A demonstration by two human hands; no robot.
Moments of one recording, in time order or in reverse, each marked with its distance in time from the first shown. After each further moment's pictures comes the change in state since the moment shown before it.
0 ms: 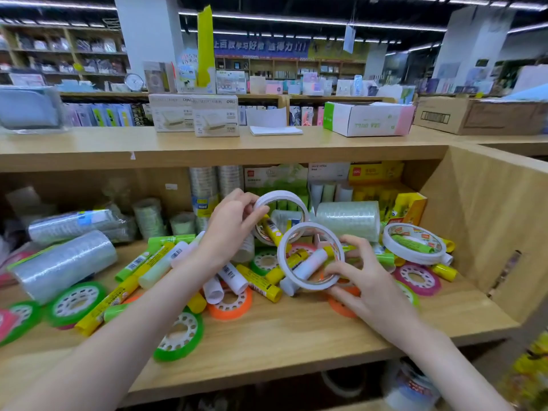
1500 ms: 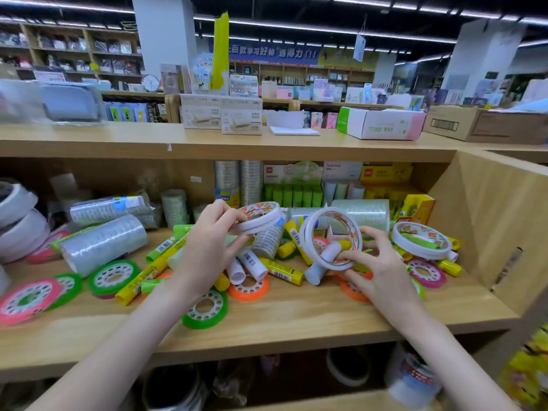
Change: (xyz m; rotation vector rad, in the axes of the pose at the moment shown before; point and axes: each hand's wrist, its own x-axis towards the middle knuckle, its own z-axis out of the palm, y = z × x) left_hand -0.072 -0.015 -0.046 0.165 0.154 0.206; right_hand 0.000 -0.016 -0.001 -0.033 0.141 0.100
